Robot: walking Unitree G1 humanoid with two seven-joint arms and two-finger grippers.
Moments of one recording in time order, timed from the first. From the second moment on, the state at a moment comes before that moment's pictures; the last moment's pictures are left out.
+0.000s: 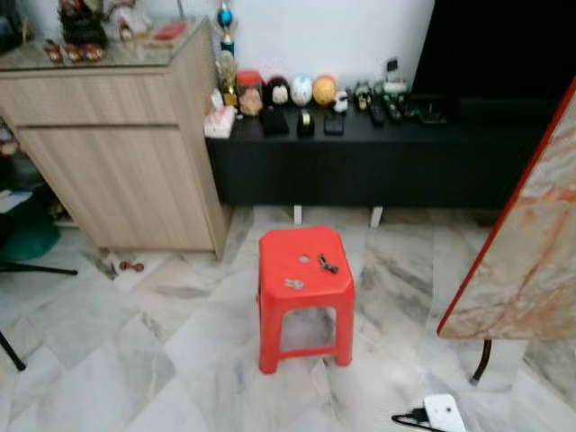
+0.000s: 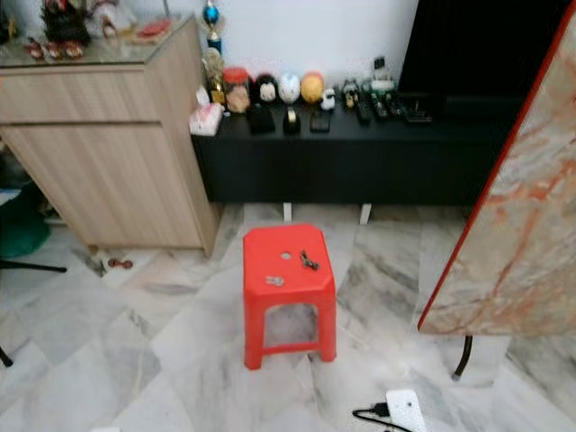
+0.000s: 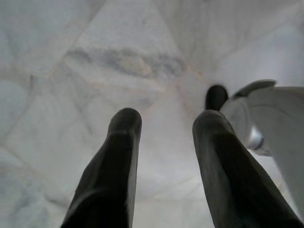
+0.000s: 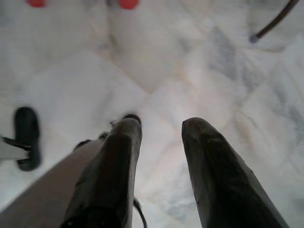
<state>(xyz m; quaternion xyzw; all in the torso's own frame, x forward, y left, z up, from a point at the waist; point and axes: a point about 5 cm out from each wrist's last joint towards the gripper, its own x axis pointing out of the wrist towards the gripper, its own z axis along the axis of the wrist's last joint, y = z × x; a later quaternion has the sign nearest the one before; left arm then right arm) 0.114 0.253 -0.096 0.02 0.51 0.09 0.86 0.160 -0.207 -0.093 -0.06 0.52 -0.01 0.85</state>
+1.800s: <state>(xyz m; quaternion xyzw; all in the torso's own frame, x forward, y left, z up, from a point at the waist) 0.165 0.237 -0.082 0.03 0.47 0.04 0.88 0.202 -0.232 -0.068 -0.01 0.48 -0.08 0.88</state>
